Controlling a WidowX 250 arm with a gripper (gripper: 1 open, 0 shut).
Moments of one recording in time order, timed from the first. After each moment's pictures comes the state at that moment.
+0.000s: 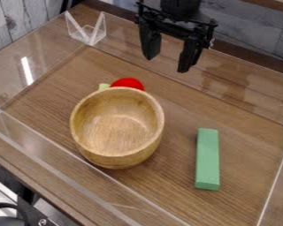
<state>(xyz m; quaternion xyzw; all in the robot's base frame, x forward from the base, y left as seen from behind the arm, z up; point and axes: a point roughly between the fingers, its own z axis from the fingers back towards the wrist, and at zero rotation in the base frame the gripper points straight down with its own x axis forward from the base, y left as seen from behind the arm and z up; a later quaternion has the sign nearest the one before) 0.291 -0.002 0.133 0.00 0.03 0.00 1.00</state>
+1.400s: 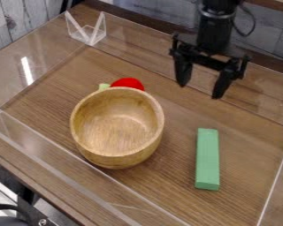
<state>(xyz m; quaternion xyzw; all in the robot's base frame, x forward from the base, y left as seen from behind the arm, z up) 0.315 -0.035 0.086 0.00 0.02 0.04 1.00</state>
